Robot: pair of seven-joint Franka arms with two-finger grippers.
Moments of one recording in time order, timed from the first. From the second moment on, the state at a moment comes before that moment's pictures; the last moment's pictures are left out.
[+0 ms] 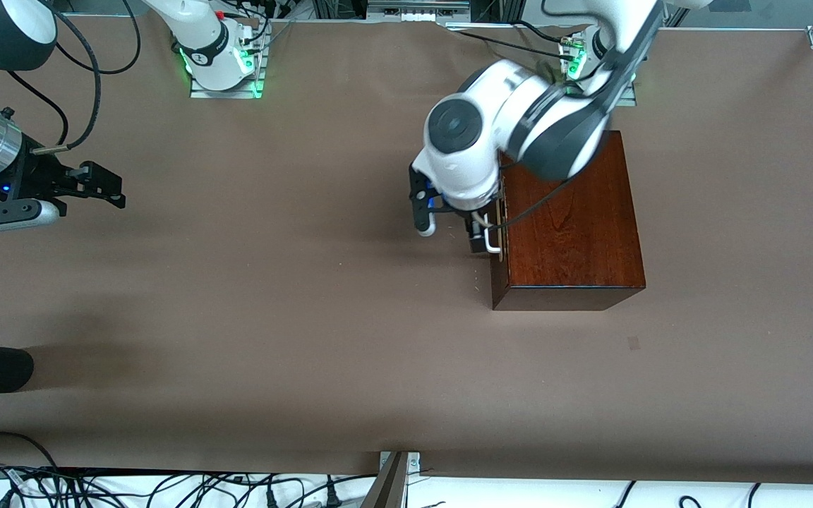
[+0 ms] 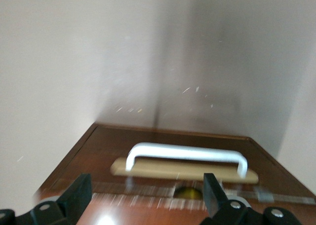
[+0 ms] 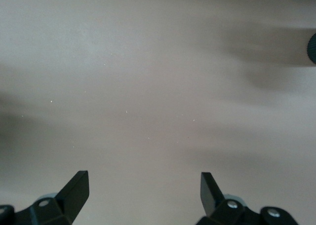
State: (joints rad) left arm -0.48 0.50 -0.20 -1.32 0.20 1.66 0.71; right arm 0.06 0.10 0.00 -1.59 0.03 1.69 -0.08
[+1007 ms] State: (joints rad) left arm -0.15 0.43 -0.12 -1.11 0.16 1.36 0.40; right arm 0.06 0.10 0.01 -1.59 0.03 1.69 -0.08
